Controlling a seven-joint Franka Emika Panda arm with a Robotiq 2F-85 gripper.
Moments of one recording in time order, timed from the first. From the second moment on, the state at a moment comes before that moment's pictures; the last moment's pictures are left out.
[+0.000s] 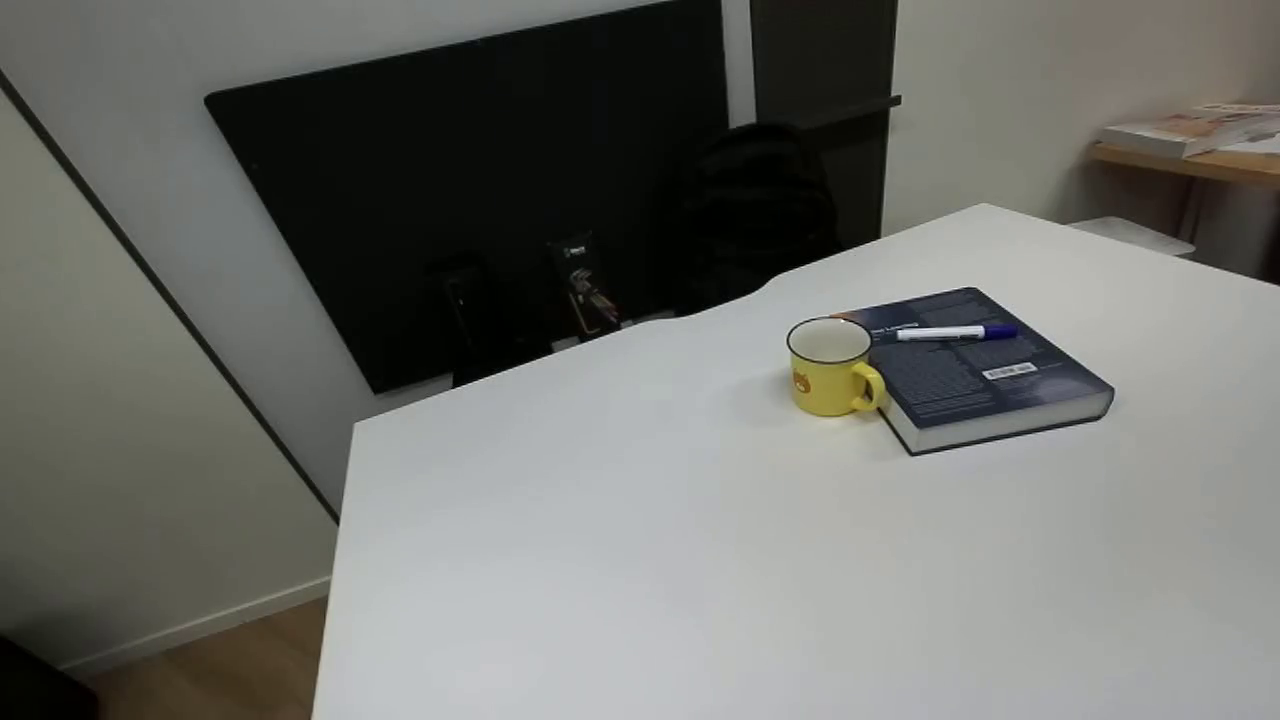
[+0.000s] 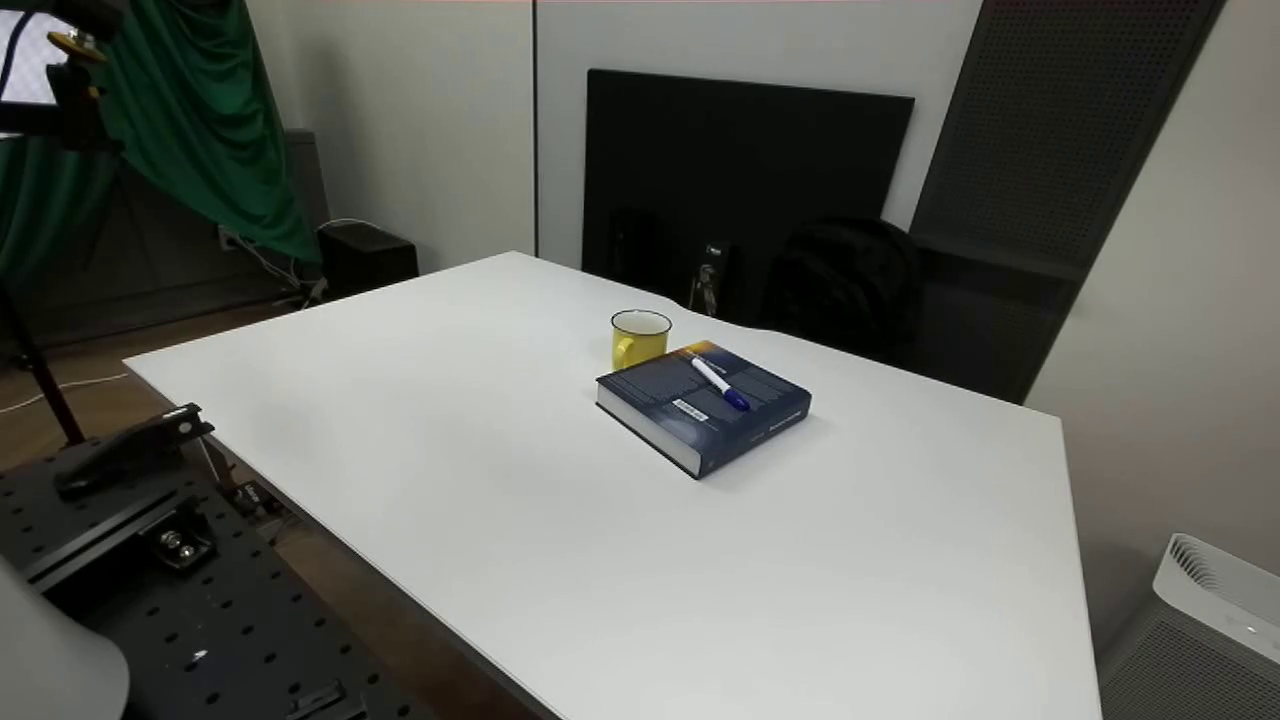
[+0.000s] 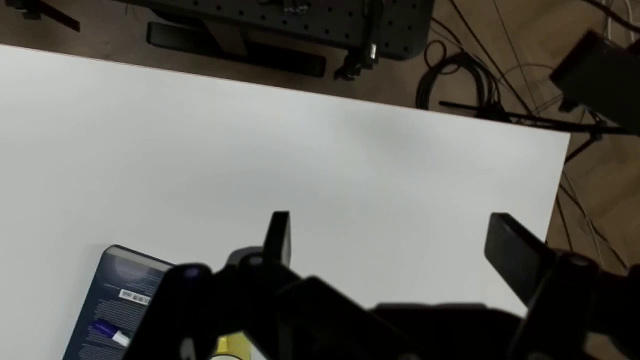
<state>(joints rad) 0.15 -0.52 0.16 -2.31 0.23 1.66 0.08</state>
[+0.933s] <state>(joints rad) 0.14 -0.46 0.02 -2.30 -0.36 1.48 -0.62</state>
